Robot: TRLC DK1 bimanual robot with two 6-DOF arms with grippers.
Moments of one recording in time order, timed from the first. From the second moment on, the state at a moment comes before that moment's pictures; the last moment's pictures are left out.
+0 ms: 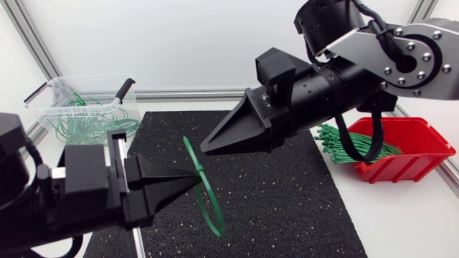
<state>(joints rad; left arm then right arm) -0.79 0.78 0.55 -0.09 0.29 0.33 0.59 1.41 1.18 -0.59 -1.08 0.50</state>
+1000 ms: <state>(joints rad) 0.22 1.54 1.19 0.12 0.11 0.19 0.42 1.24 0.99 -0.53 -0.44 0.10</state>
